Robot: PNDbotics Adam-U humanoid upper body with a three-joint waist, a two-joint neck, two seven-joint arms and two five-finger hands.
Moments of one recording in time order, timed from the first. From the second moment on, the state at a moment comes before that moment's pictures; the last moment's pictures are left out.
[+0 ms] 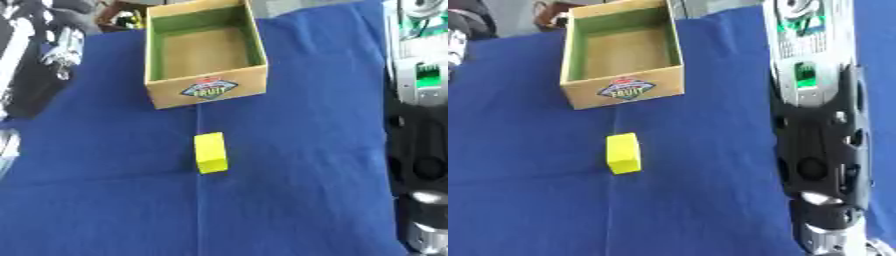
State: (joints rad) left arm -0.53 0.58 -0.23 -1.95 -0.42 0.19 0.01; right arm -0.98 -0.13 -0.04 -1.74 0.85 0.22 -0.39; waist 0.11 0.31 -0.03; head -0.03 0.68
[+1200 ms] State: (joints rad) left arm -0.77 0.67 -0.56 -1.95 -0.40 0.32 -0.37; right arm -1.00 -0.23 -0.04 -1.63 0.85 0.23 -0.40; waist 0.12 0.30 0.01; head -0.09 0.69
